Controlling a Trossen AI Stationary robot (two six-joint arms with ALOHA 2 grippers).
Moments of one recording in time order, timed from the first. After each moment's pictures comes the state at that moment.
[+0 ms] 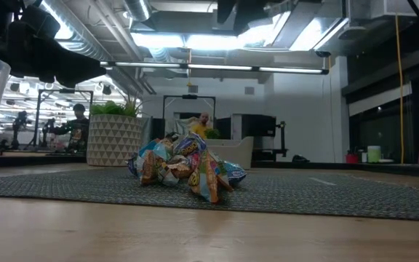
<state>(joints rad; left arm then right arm) 0.07 0.05 0.01 0.03 -0.14 0.05 0.20 2.10 2.33 -1.52 0.37 0.76</state>
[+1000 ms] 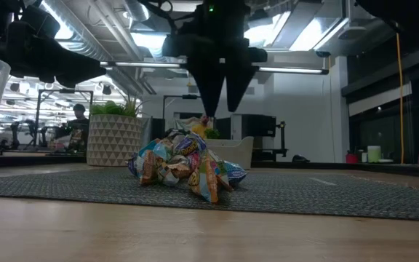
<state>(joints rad) 0.07 0.05 0.01 0.03 -0.14 0.05 0.17 2.40 2.33 -1.53 0.31 0.84</state>
